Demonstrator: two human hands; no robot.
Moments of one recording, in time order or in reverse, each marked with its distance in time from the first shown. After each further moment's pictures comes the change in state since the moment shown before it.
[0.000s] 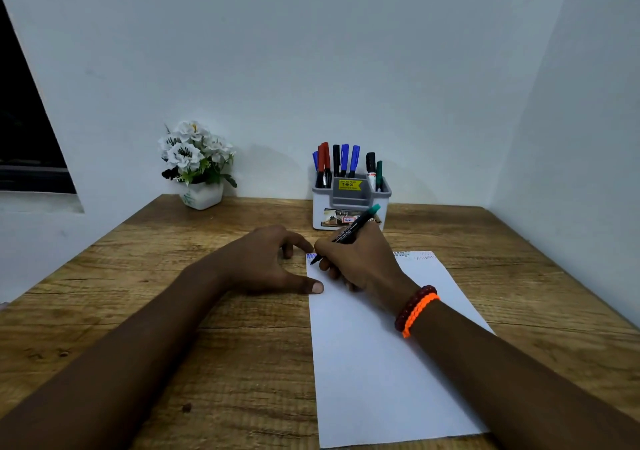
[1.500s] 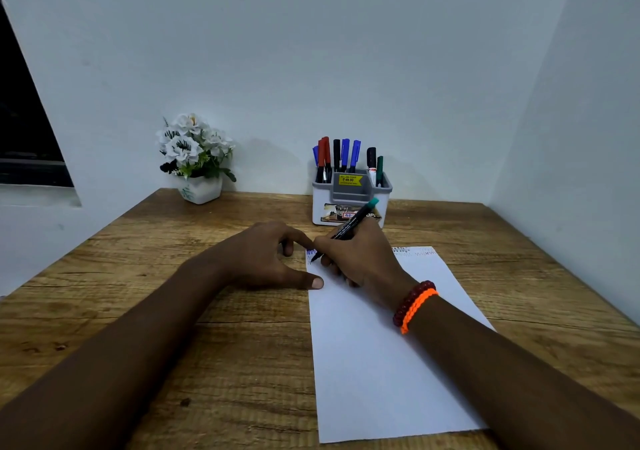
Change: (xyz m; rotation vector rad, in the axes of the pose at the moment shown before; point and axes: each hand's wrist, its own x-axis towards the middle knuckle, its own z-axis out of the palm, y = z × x) left_hand 0.001 -0.001 0.000 -0.023 -0.010 -0.013; right_hand 0.006 0.005 0.002 -0.002 0.004 -0.025
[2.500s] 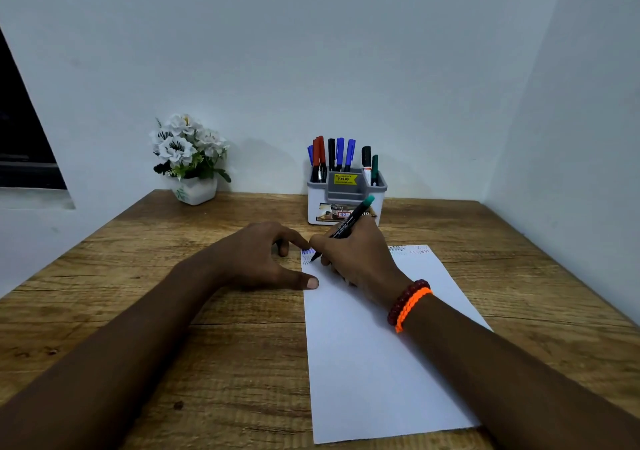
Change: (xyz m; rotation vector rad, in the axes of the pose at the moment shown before) left_hand -0.001 0.002 -0.001 -0.001 0.010 0.000; right_hand 0.010 0.011 0.001 -0.032 0.071 -0.006
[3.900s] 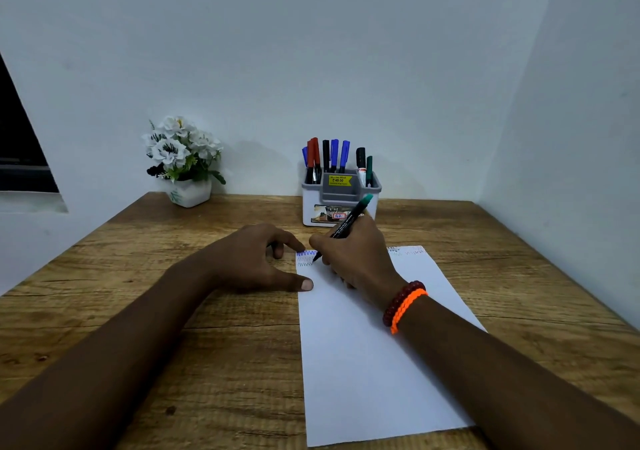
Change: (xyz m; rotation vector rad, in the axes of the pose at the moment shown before) left_hand 0.003 -0.005 0.001 -0.006 0.005 0.018; right_hand -0.002 -0.001 -0.003 0.009 0.060 -0.004
